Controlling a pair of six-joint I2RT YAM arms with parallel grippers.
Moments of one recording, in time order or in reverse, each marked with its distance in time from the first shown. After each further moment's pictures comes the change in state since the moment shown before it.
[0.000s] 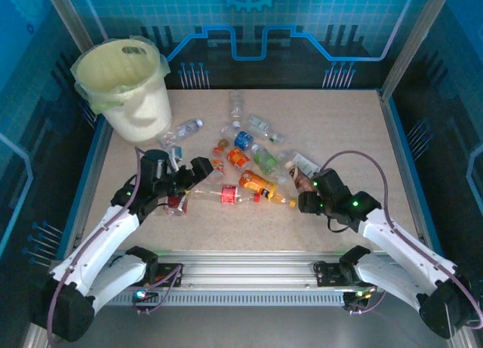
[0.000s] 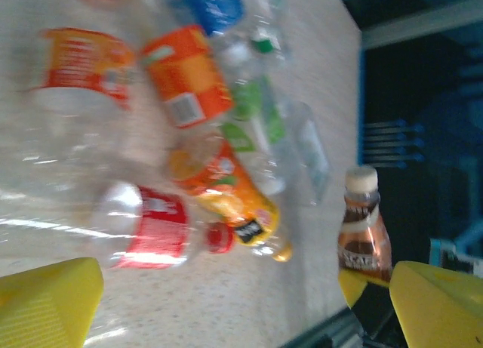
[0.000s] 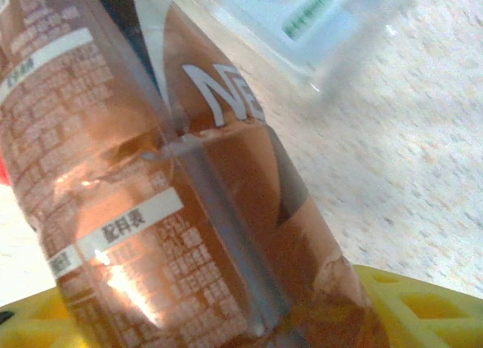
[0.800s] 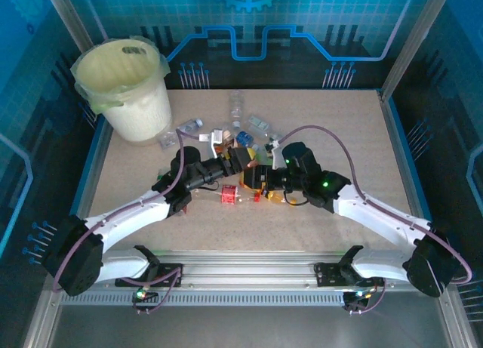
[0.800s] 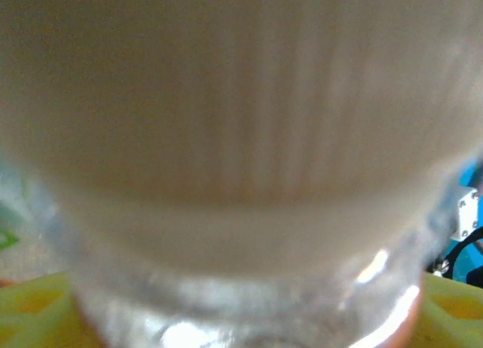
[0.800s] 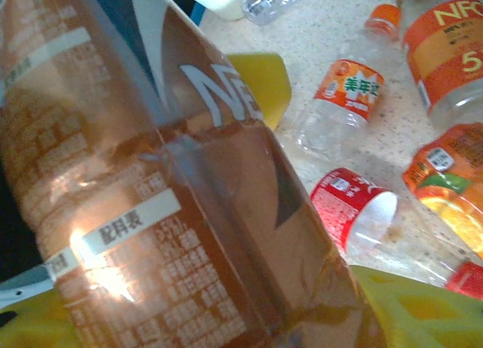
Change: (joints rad) left arm -0.266 0.311 0.001 0.783 -0.062 -0.043; right arm 0.185 0.331 0.212 0.555 -0.446 0.190
